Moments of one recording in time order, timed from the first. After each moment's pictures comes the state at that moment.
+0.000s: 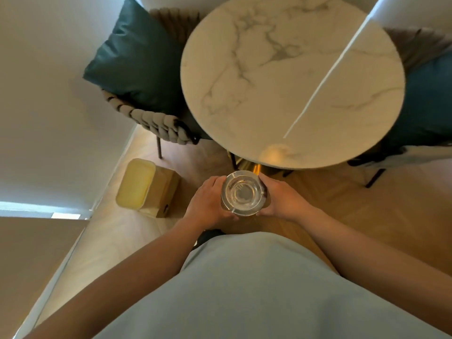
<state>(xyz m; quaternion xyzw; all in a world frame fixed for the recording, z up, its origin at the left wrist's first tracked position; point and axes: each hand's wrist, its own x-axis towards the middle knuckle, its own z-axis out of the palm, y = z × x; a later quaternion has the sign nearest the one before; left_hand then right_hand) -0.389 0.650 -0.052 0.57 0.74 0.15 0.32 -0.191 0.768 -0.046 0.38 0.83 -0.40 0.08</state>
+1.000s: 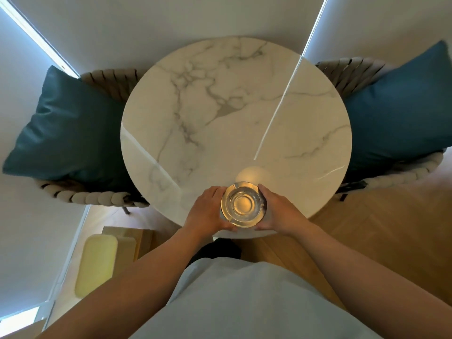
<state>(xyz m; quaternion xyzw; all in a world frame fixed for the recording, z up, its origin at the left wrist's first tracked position) -0.374 0.886 -0.053 0.65 0.66 0.12 0.34 -0.154 0.941 -0.051 0.51 0.76 -0.41 0.03</state>
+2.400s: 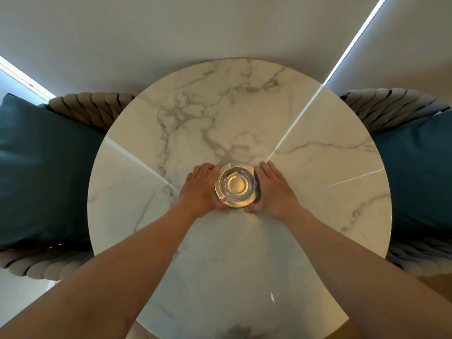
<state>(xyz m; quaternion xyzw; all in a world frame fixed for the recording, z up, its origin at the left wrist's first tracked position) -0.447 1.160 -0.101 0.67 0.70 0.05 0.24 -0.235 1.212 -0.098 0.52 0.81 -0.27 0.03</state>
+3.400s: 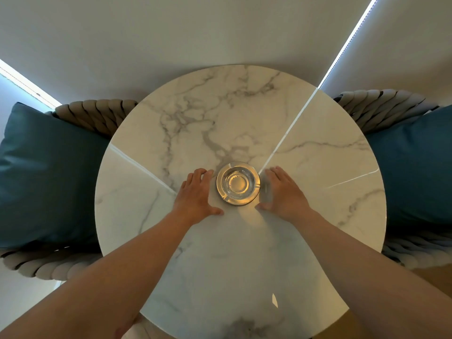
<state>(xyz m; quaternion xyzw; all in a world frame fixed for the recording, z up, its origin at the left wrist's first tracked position) -0.455 1.137 -0.090 0.65 0.72 0.03 0.24 -0.210 1.203 -0.087 0.53 0.80 -0.27 0.02</state>
